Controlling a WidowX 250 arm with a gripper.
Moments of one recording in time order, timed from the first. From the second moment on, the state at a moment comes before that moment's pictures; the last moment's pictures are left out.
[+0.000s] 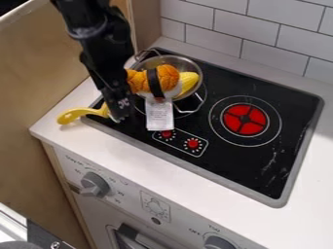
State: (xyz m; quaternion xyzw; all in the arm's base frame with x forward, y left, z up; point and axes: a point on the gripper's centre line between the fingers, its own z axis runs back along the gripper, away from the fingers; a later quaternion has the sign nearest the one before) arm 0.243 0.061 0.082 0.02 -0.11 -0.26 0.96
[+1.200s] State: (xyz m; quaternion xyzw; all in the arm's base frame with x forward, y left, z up) arm 0.225 0.061 0.042 -0.01 -0.18 -0.28 0.94
